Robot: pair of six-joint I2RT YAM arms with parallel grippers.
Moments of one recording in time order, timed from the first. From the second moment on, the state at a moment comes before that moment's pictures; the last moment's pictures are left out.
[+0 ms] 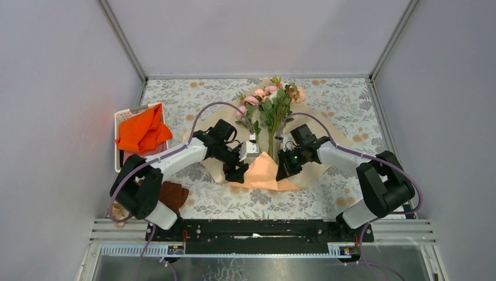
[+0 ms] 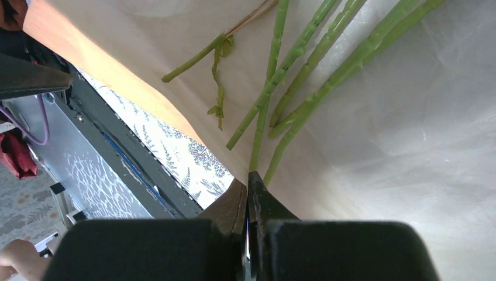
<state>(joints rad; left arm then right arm) -0.58 1.52 0.94 -0.59 0.72 0.72 0.51 1.54 0.80 -0.44 -0.60 0.21</state>
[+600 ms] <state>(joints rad) -0.57 1.71 1.05 -0.49 0.77 0.43 0.48 1.51 0.80 -0.42 -0.56 0.20</state>
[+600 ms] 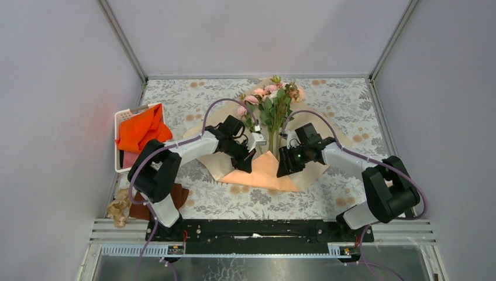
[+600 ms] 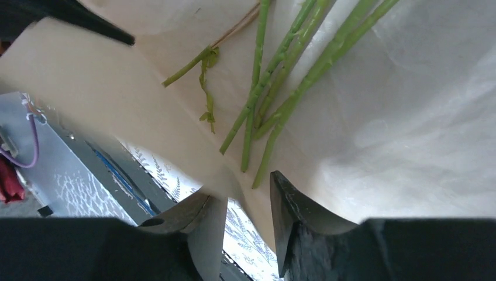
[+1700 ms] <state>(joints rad) -0.54 1.82 1.05 -0.40 0.57 0.22 0.48 1.49 0.62 -0.23 -0.48 0.37</state>
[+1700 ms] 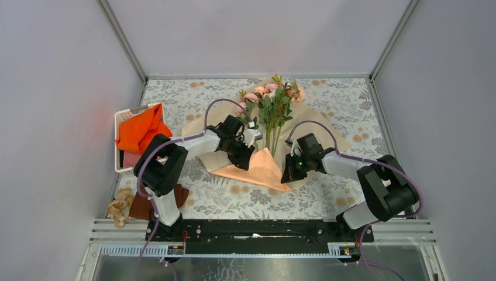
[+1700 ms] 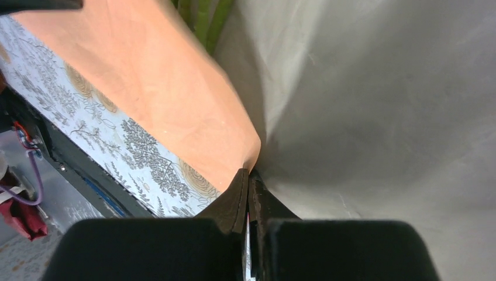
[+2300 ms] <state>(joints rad) -0.69 1.50 1.03 -0.50 0.47 0.46 0.48 1.53 0.65 -0.24 -0.47 0.39</state>
